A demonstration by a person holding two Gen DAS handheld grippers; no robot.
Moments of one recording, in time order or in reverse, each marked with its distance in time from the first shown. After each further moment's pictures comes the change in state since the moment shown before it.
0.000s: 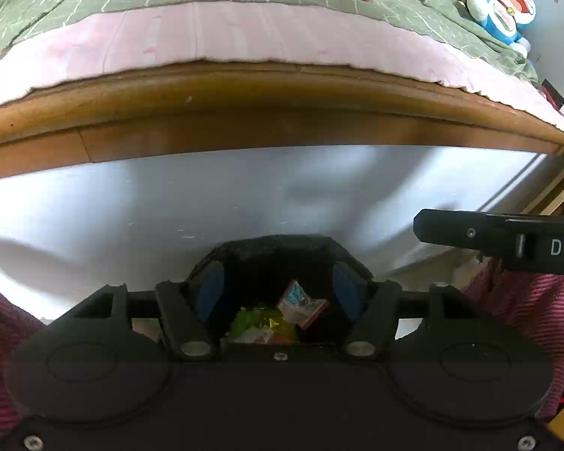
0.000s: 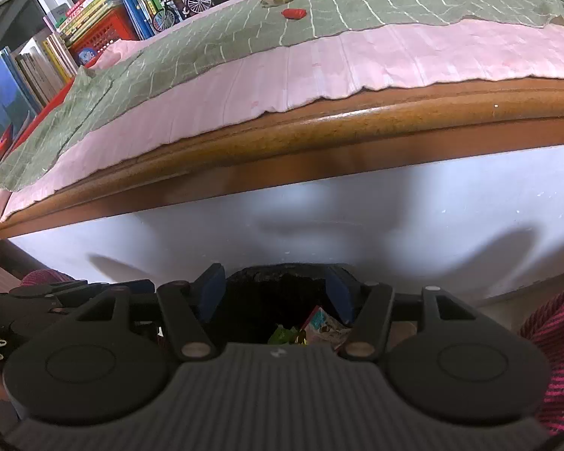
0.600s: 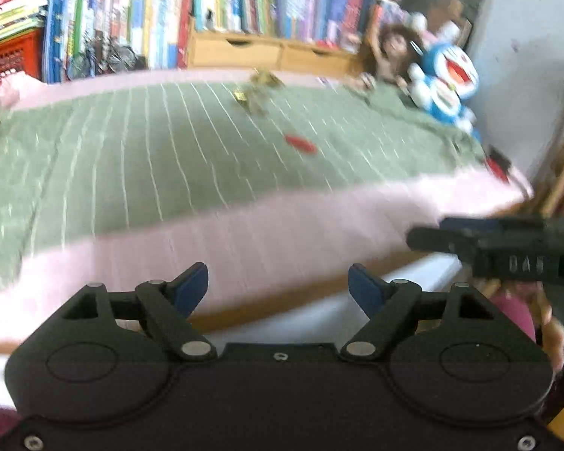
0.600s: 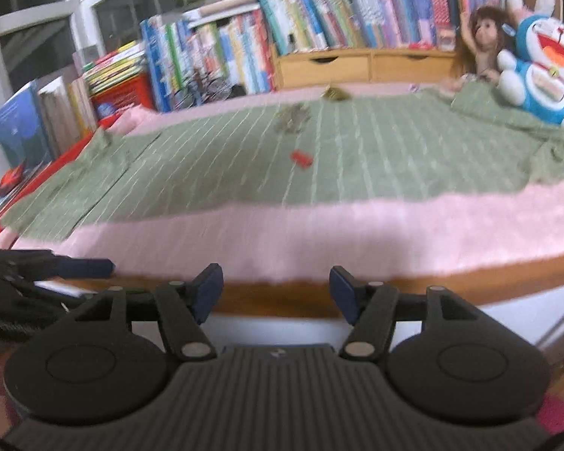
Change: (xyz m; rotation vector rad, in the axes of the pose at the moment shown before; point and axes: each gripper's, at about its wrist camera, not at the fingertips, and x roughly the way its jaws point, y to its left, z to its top) left arm -0.079 -0.005 0.096 0.106 -0.271 -0.102; right arm -0.058 0.011 0.071 -0.149 -0.278 -0.073
